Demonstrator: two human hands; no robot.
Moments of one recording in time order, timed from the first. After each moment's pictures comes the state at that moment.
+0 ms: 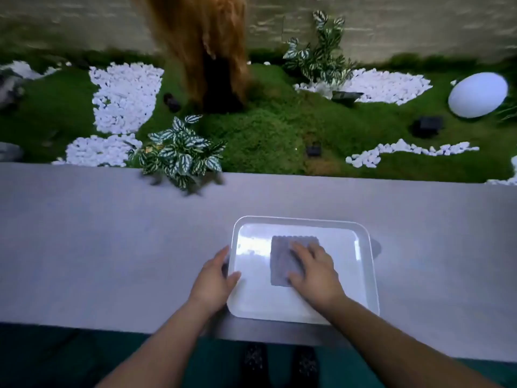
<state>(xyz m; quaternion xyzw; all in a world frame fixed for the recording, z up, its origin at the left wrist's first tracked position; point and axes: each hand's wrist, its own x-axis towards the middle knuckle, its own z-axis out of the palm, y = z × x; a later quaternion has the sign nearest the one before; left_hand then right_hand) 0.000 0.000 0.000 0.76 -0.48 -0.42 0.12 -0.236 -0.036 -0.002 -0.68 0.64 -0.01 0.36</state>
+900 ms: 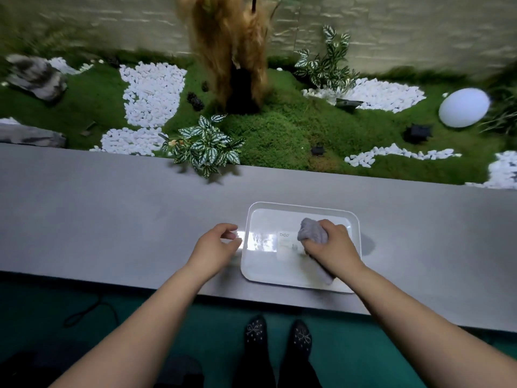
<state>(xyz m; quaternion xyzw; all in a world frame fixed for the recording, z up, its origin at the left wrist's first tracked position) 0.018 0.019 0.124 0.76 -0.43 -0.45 0.20 -0.237 -0.026 0.128 -0.57 0.67 -0.12 0.46</state>
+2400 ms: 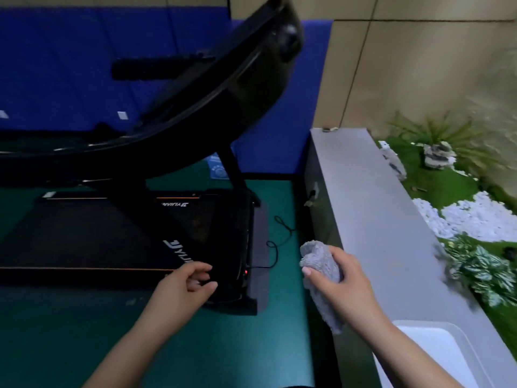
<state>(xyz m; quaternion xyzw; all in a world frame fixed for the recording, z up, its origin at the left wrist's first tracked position) -0.211 0.551 0.332 0.88 0.13 -0.05 0.45 -0.178 0.262 0.341 -0.86 0.02 0.02 0.51</state>
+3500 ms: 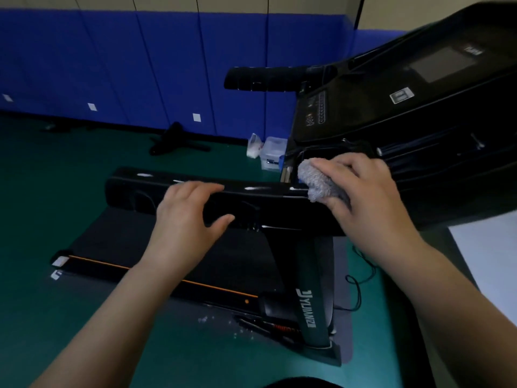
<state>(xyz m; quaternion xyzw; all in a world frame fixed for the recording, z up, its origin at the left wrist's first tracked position) -0.086 0.946 0.415 0.95 0.06 0.24 0.18 -0.004 0.683 0.447 -0.91 -0.29 -0.21 0.21</state>
